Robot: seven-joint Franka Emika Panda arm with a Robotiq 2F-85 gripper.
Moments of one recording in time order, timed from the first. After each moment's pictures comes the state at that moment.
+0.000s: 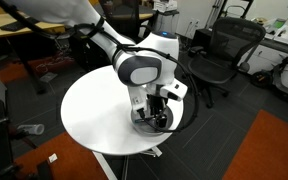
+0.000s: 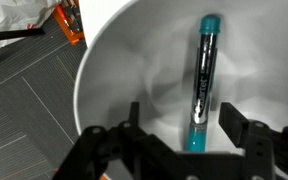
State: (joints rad) arm -0.20 0.84 -0.19 -1.58 0.05 2.45 0.13
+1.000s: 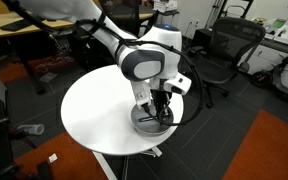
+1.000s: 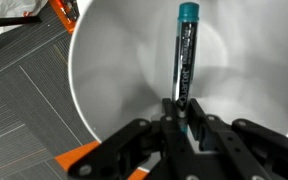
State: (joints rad) arm -0.20 0.84 -0.19 -1.54 0.05 2.45 0.13
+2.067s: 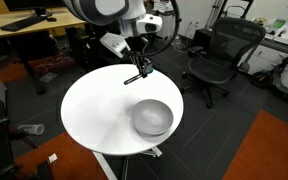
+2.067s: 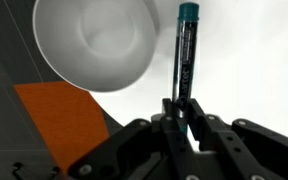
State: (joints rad) arm -0.06 0.47 -0.12 -1.84 -0.11 2.53 0.05
